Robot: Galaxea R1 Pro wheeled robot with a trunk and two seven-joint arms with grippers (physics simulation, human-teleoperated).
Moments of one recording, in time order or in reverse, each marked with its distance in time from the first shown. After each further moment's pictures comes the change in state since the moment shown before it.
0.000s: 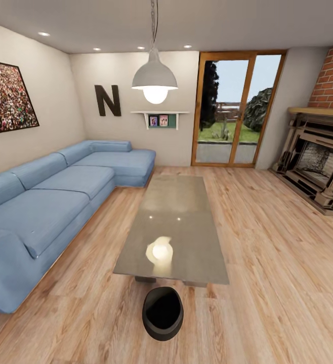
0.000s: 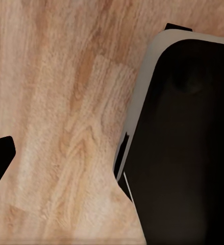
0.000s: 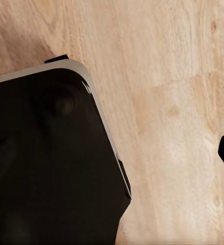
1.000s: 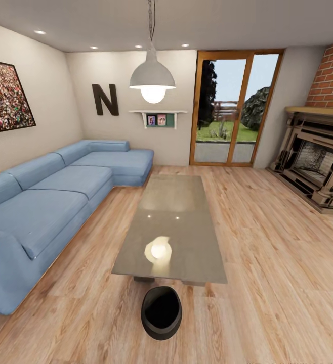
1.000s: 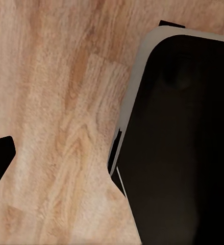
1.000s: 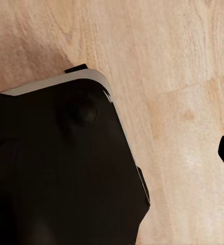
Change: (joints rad) left arm 0.008 -0.013 0.001 -0.014 0.000 -0.001 0.004; right arm -0.002 0.005 -0.005 -0.047 0.005 -0.013 0.002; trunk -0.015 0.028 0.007
